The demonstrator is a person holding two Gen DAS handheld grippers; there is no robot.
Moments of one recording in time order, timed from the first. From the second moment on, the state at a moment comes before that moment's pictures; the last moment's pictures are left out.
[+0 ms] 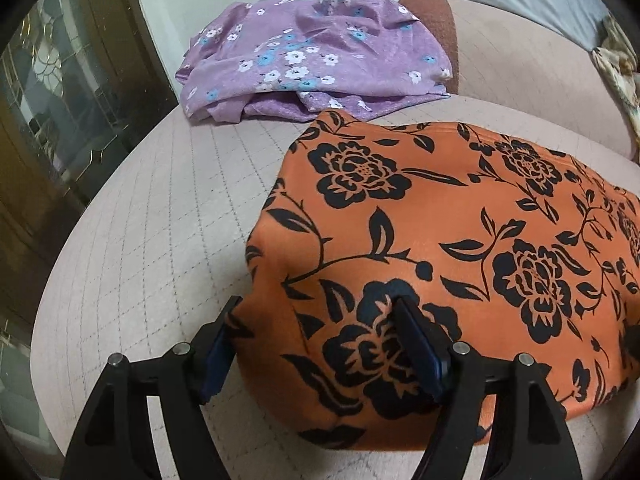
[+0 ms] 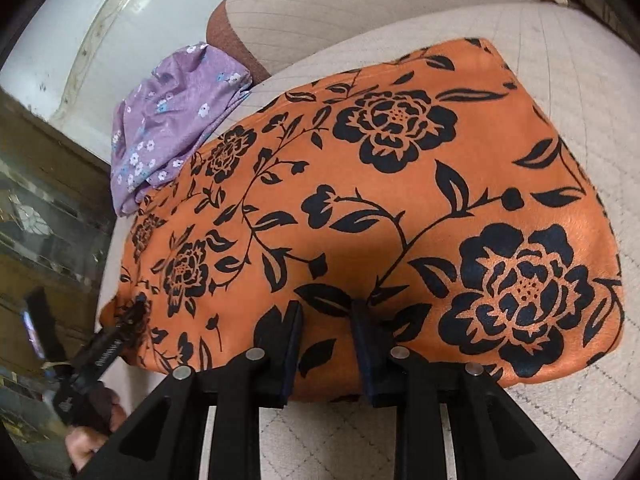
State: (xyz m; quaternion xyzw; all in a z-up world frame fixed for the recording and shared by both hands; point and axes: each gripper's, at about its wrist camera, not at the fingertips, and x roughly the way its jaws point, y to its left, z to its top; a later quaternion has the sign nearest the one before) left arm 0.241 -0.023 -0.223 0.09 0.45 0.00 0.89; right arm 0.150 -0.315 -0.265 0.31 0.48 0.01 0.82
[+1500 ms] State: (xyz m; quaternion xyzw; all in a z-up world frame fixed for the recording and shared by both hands) left arm 0.248 -0.020 -0.238 0.10 0.44 -0.01 0.89; right arm 0.154 -0.324 -0.270 0.34 0.48 0.03 0.80
